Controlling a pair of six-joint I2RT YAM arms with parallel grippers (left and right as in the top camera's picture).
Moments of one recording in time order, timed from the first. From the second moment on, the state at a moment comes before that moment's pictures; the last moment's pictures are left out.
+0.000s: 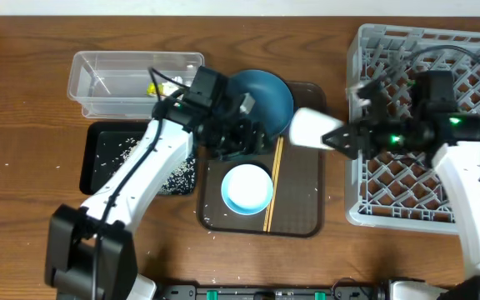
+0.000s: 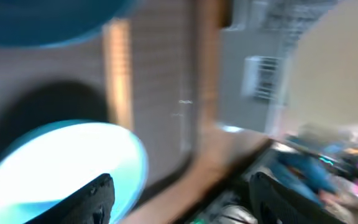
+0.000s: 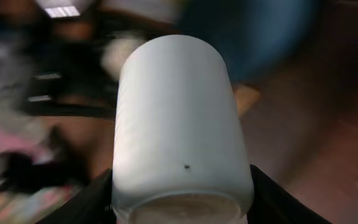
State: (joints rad) left arm -0.38 1.65 1.28 -0.86 0.64 -0.42; right arm -0.05 1.44 1.22 -0.97 -0.78 -0.22
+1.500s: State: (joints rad) left arm -0.29 1.33 1.28 -1.05 0.20 -0.32; right arm -0.54 1.62 1.40 -1.07 -0.07 0.17
